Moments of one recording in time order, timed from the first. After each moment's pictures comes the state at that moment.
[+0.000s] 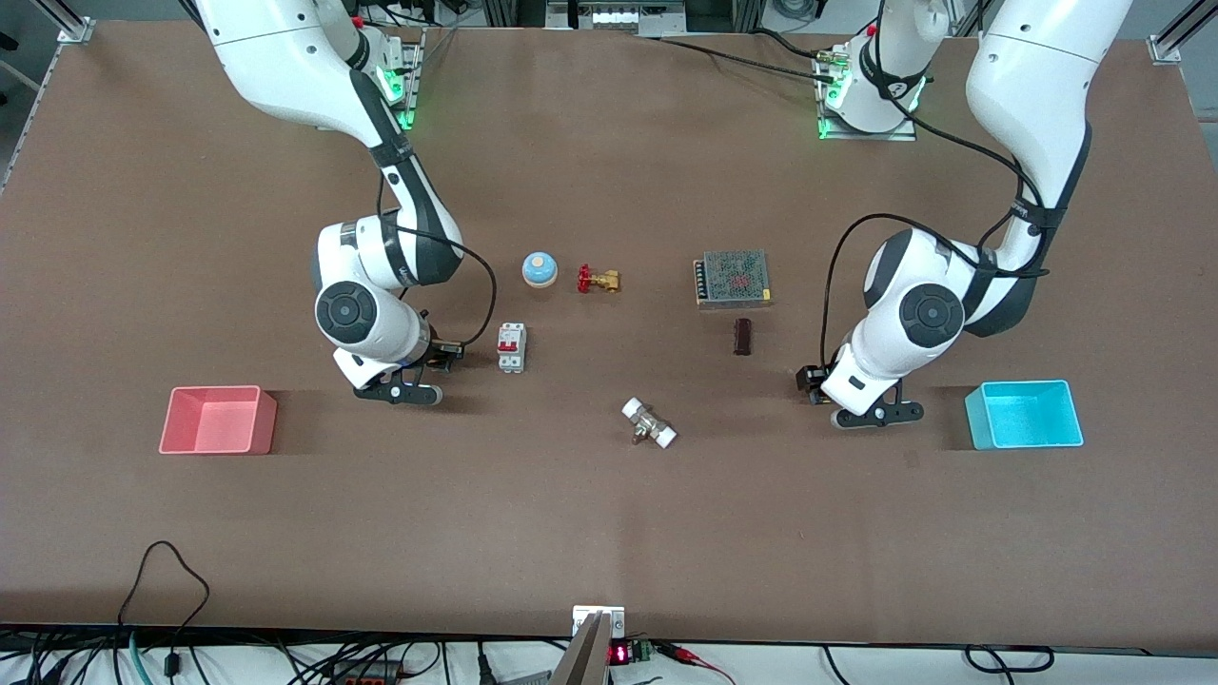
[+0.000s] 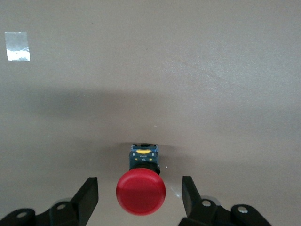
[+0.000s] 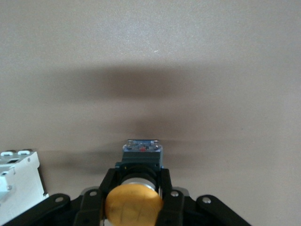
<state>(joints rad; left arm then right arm) -0.03 0.55 -0.24 -1.86 0.15 2.36 -0.47 0.56 0.60 -0.21 -1.80 0.20 2.24 0.33</state>
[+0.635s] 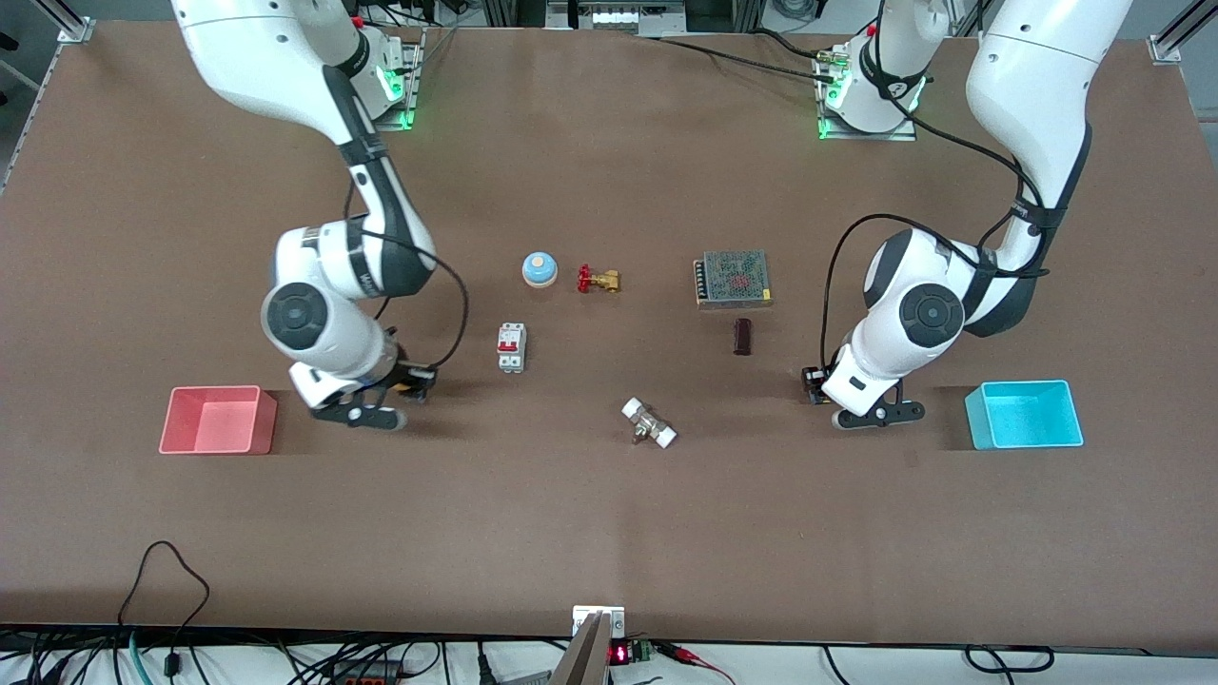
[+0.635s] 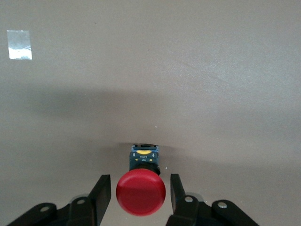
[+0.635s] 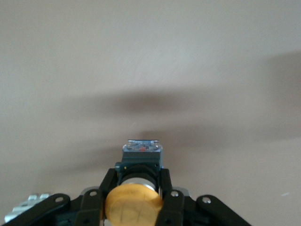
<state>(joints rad) -0.03 0.55 -0.24 -1.86 0.15 2.36 -0.49 0.53 0.58 -0.30 -1.67 0.20 2.22 0.30</state>
